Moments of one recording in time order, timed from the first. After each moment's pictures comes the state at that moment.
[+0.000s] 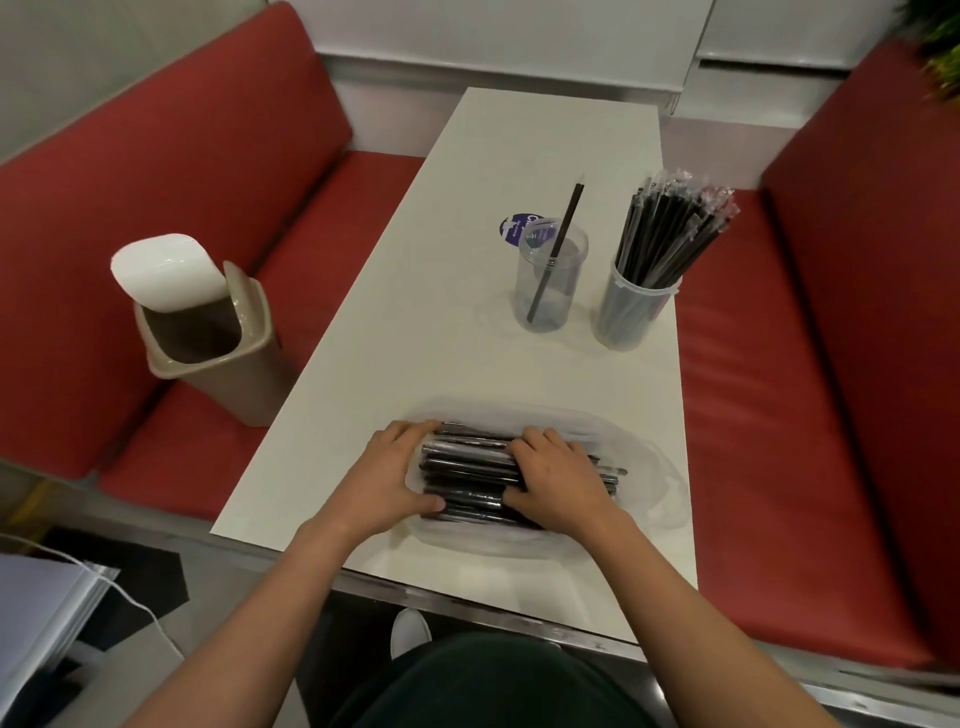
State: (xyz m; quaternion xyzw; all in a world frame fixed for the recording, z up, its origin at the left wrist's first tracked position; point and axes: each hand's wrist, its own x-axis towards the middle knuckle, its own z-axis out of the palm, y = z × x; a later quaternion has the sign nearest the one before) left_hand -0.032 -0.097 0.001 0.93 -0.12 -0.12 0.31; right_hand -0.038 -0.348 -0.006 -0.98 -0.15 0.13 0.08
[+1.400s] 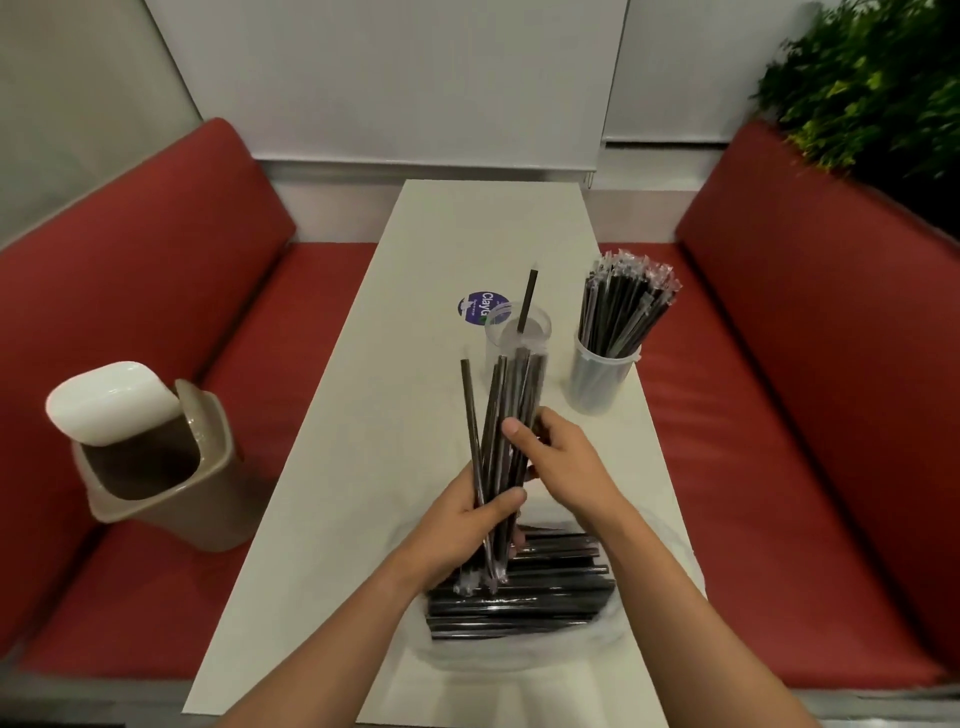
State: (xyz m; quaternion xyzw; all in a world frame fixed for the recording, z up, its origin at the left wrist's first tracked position) left_hand 0.023 -0.179 0.049 0.68 -0.10 -0.28 0.67; right_hand 0.028 -0.341 0.077 -0.77 0.09 -0.01 0.64
